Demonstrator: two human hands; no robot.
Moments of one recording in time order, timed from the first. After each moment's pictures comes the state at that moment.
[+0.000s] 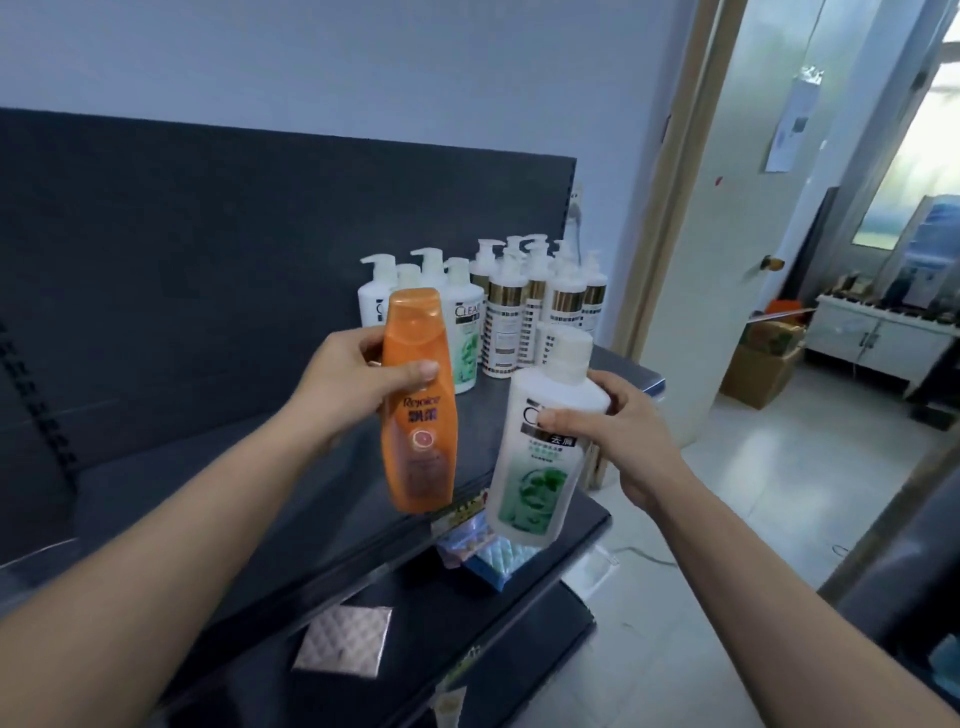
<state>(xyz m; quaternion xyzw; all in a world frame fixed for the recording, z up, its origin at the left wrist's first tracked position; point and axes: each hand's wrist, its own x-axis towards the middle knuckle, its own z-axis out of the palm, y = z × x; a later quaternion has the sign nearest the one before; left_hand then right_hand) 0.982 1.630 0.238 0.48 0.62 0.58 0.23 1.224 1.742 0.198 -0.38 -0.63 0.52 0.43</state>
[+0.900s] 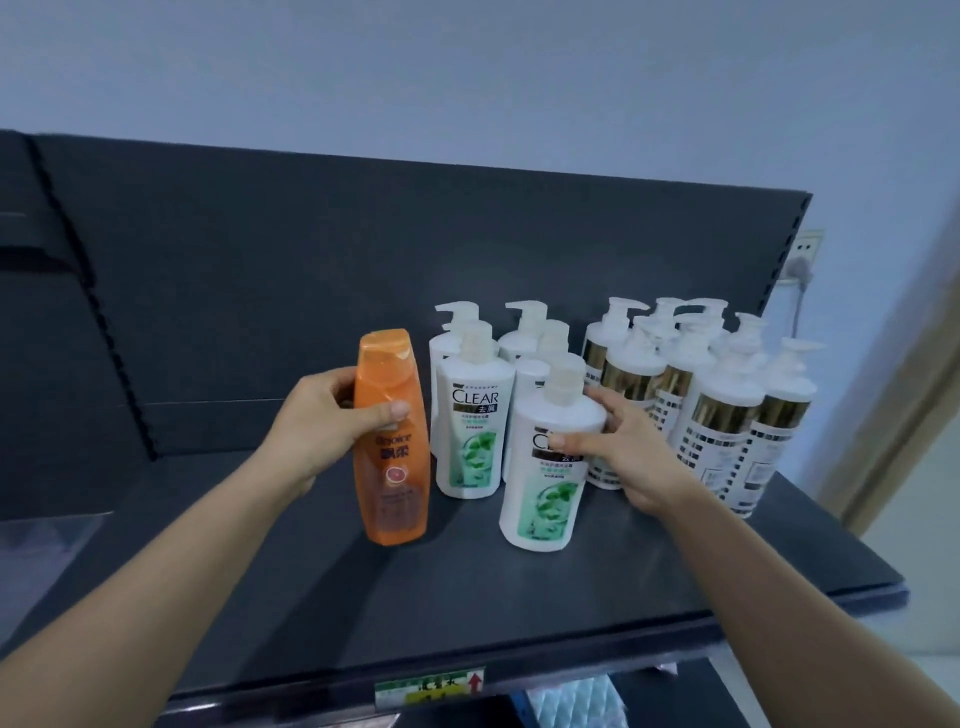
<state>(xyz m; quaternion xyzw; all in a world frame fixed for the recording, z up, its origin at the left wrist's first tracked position) 0.937 1.720 0.224 0.26 0.74 0.61 0.09 1.085 1.977 0.191 -0.17 -0.70 0.65 0.23</state>
